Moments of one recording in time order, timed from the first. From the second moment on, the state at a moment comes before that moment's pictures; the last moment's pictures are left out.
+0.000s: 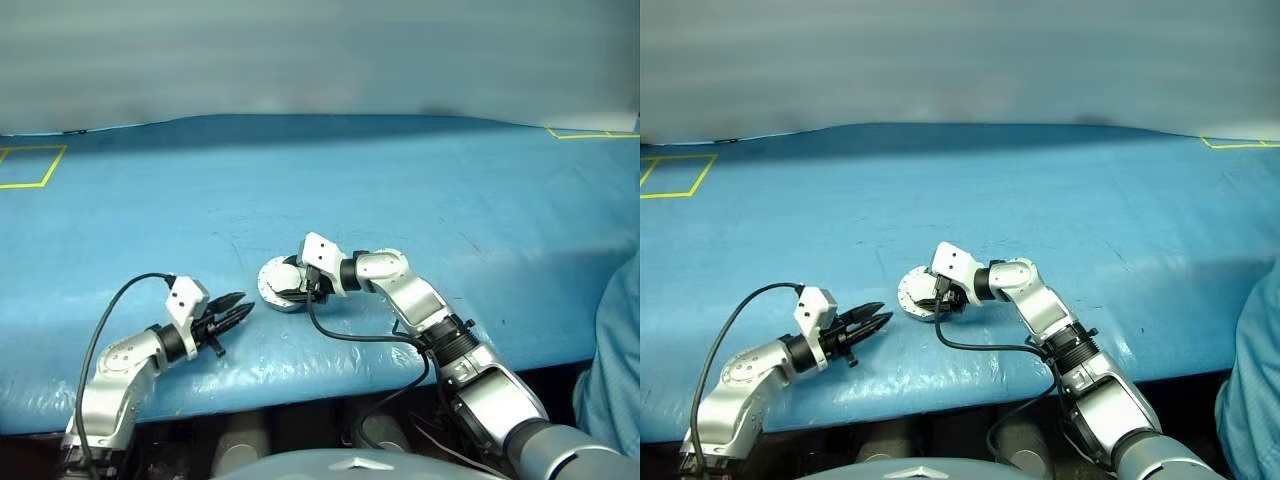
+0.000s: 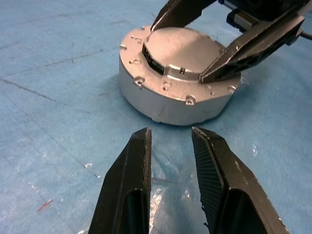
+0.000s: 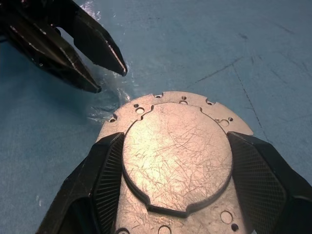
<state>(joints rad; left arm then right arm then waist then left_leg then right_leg) 0.14 0.48 0.06 -0.16 -0.37 0.21 -0.80 -0.55 -0.24 0.45 0.26 0.02 0.27 0.92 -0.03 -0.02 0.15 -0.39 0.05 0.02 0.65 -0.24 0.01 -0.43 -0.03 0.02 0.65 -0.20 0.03</state>
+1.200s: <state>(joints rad) -0.01 0.42 -0.04 -0.02 -0.25 0.15 -0.76 -0.52 -0.25 0.44 0.23 0.02 0.27 0.89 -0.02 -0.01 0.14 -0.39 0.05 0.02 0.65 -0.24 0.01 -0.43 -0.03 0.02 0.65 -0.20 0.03</state>
